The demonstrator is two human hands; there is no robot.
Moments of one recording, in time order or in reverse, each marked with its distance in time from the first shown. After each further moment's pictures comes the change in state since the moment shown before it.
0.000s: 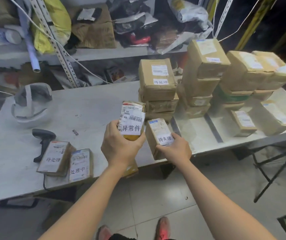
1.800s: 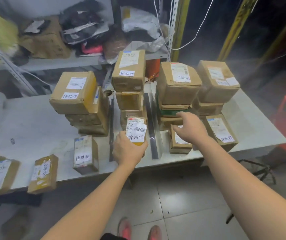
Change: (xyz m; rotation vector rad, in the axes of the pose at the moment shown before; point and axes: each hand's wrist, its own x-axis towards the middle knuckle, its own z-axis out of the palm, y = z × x) left_hand -0.107 0.256 0.289 0.154 -0.167 -0.258; right_hand 0.247 0.211 -0.306 -0.296 -0.038 -0.446
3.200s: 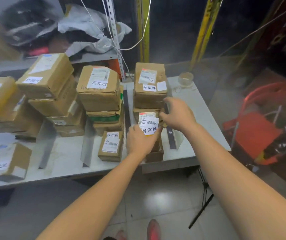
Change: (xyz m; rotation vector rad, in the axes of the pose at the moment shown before) left_hand -0.105 0.282 0.232 0.050 -0.135 0.107; right_hand 0.065 0.260 -0.152 0.050 0.038 -0.089
